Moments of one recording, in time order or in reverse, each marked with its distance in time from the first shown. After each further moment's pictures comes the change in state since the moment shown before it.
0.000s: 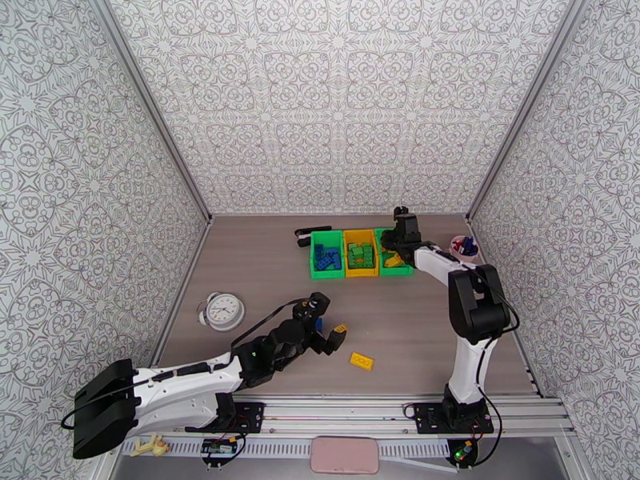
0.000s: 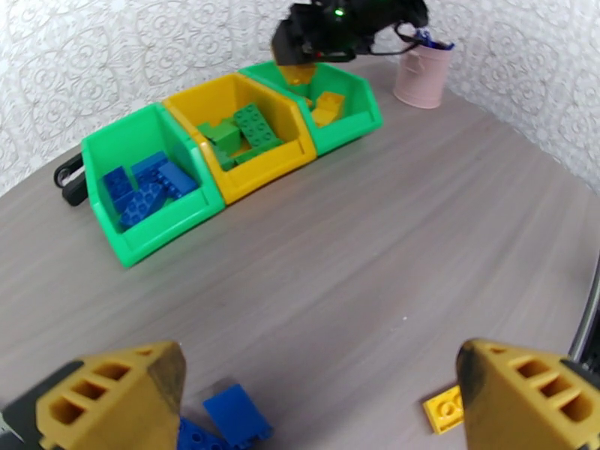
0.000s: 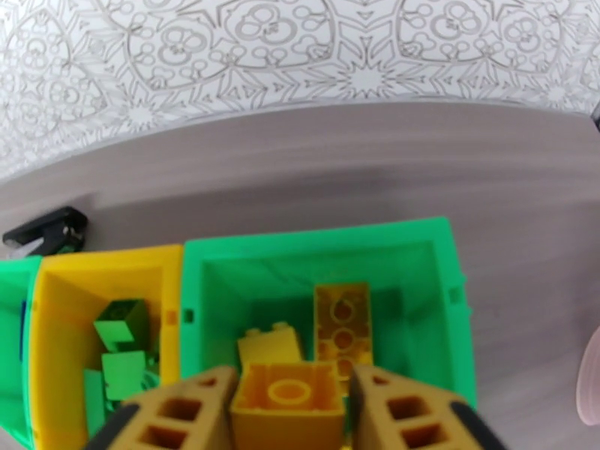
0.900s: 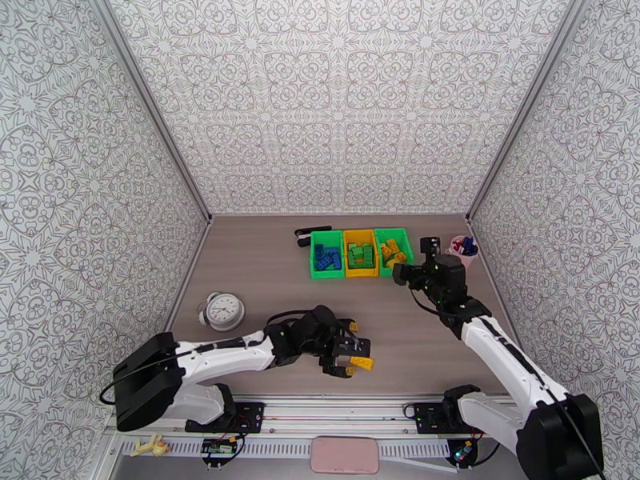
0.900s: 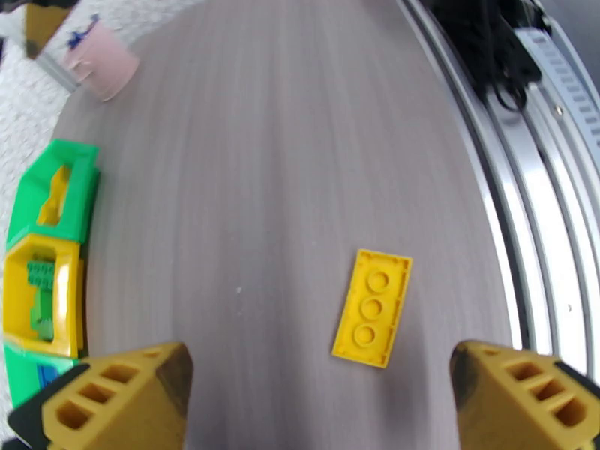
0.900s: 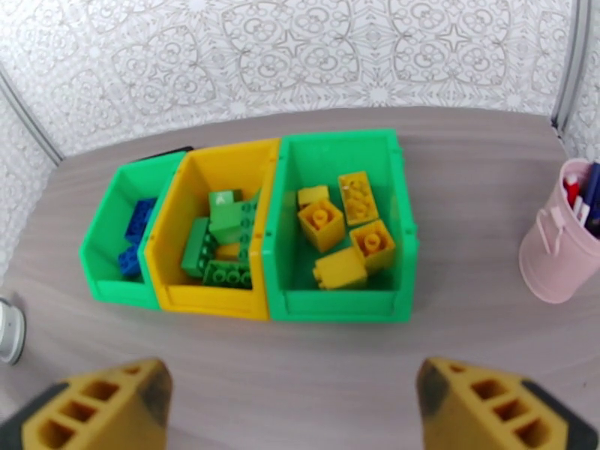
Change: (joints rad) left arm 0.018 0.381 0.327 -0.391 0.589 0.858; right arm 0.000 -0.925 -0.692 -0.070 -0.121 -0.033
